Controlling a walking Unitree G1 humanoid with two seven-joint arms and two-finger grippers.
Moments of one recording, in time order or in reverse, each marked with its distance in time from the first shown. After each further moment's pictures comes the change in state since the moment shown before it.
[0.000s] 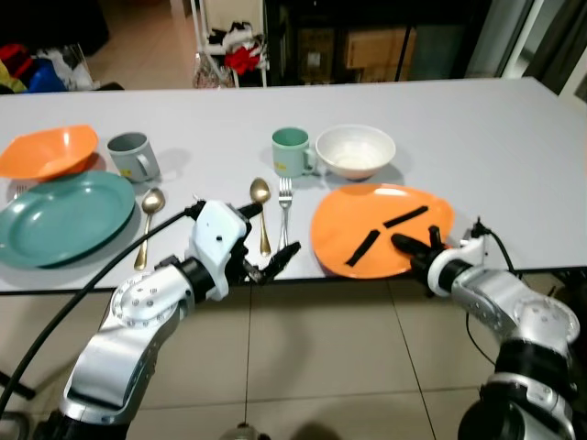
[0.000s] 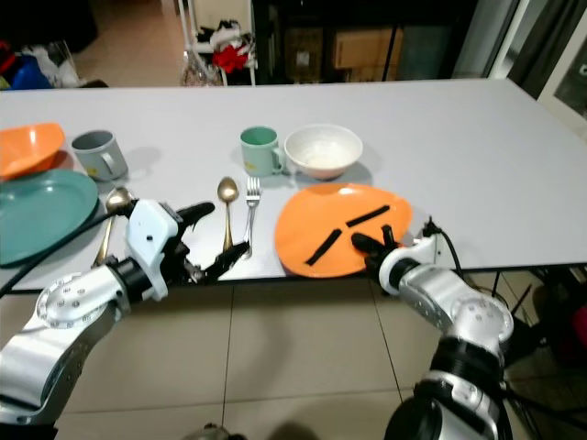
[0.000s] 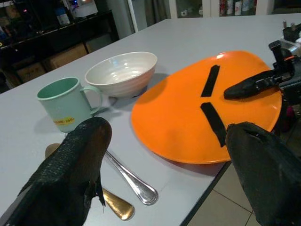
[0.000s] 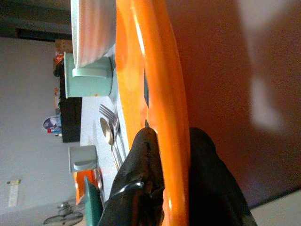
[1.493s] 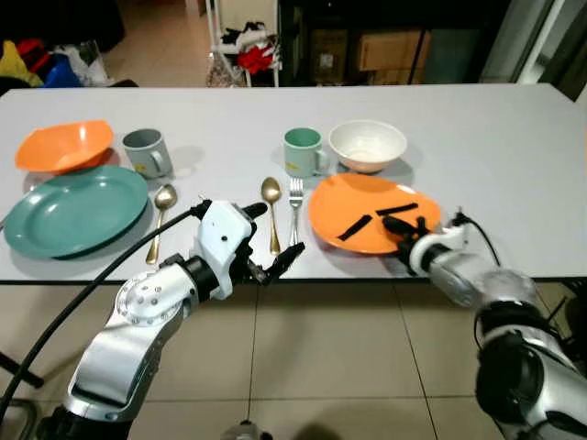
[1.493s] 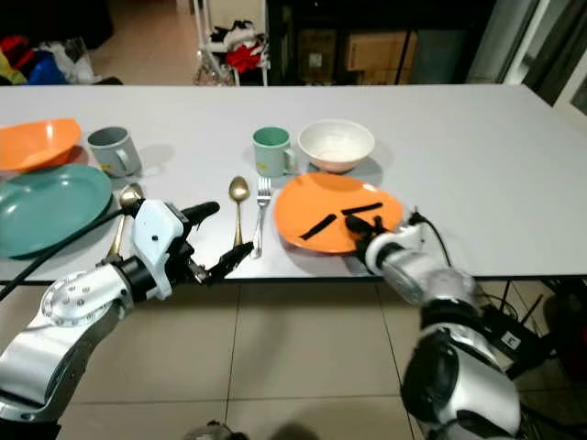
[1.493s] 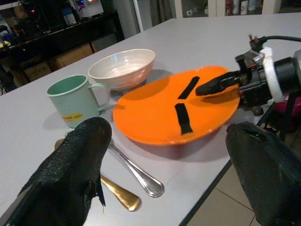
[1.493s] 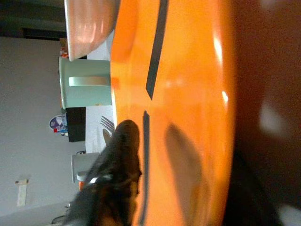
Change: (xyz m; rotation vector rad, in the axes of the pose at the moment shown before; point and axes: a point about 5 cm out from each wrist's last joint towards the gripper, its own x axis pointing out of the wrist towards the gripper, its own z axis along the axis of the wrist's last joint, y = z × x) left arm 0.003 -0.002 0.001 0.009 -0.004 -0.015; right arm 0.034 -0.005 0.016 0.054 -0.078 0.027
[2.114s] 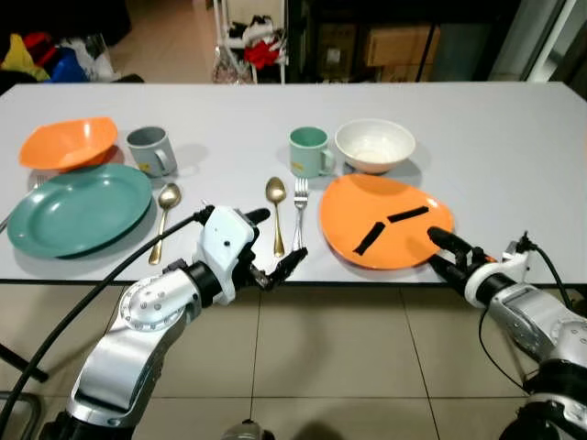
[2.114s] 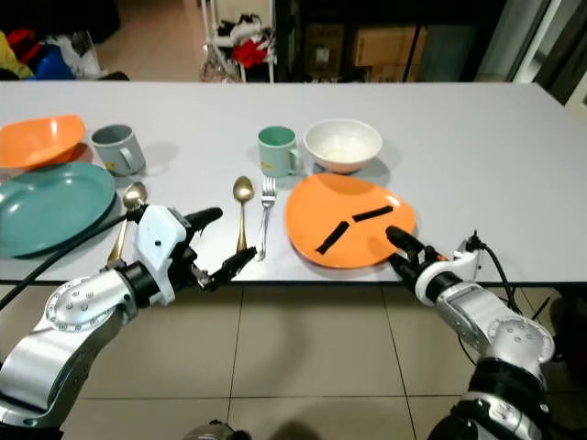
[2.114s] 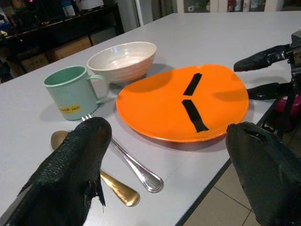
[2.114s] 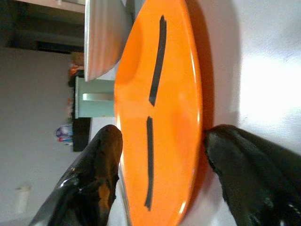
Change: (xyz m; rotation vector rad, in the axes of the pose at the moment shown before) left arm 0.000 -0.006 -0.004 -0.022 0.005 -0.011; right arm -0.072 -0.021 0.021 -0.042 -0.070 0.029
